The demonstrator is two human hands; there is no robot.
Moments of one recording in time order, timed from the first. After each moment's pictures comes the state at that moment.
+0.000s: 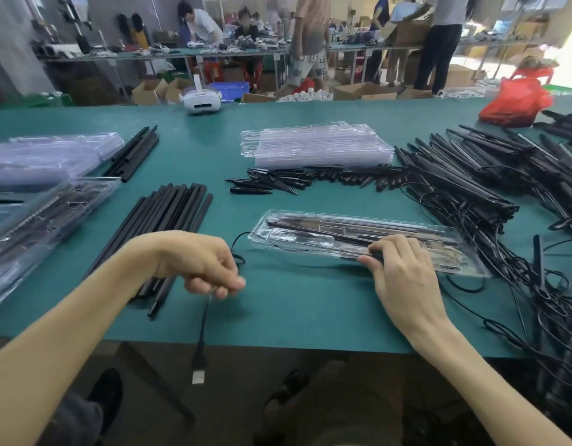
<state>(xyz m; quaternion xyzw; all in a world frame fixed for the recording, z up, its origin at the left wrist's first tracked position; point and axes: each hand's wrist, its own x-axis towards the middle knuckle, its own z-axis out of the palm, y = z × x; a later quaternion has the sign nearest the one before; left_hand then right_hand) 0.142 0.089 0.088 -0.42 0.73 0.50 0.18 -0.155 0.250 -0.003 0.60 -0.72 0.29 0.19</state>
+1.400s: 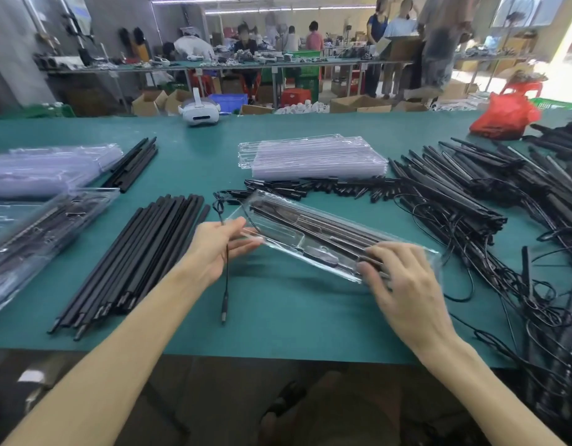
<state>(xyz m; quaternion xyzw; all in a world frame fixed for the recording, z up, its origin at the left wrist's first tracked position) 0.093 0.068 0.042 -0.44 0.42 0.66 -0.44 -0.159 0.267 0.017 0.63 -0.68 0.35 0.13</state>
